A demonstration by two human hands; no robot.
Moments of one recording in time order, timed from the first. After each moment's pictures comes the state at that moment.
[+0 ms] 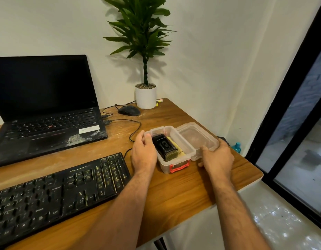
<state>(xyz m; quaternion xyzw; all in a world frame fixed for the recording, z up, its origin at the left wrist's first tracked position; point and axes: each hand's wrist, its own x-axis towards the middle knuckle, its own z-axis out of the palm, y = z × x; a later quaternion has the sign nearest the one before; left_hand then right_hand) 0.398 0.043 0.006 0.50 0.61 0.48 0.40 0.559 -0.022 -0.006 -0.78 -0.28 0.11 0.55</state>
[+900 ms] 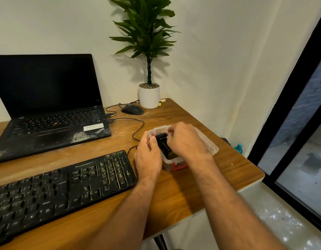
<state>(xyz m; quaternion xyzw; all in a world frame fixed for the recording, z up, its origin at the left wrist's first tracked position) 0.394 0.022 0.000 0.56 0.57 0.50 0.34 0.485 -0.003 0.075 -0.76 -0.58 0.10 0.26</state>
